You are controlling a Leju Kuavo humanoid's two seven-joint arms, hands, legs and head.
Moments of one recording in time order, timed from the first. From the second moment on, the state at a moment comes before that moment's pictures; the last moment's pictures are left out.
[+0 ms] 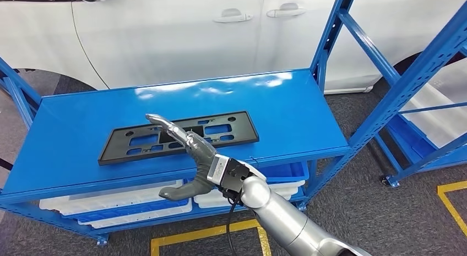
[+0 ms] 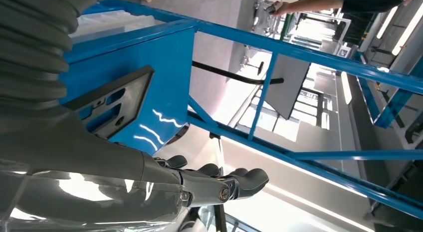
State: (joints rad) left arm -0.08 0.08 -1.14 -0.13 1.45 0.23 -0.16; right arm -0.54 0.14 0.80 -1.31 0.01 0.16 -0.43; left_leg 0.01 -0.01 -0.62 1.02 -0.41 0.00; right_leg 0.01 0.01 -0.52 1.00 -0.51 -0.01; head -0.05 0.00
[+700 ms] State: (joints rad) left arm -0.09 0.07 -1.14 -0.13 1.45 0.26 -0.05; right arm -0.56 0.15 0.87 -1.24 0.54 -0.18 -0.40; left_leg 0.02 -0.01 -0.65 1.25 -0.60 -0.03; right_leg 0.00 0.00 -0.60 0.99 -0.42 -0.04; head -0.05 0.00
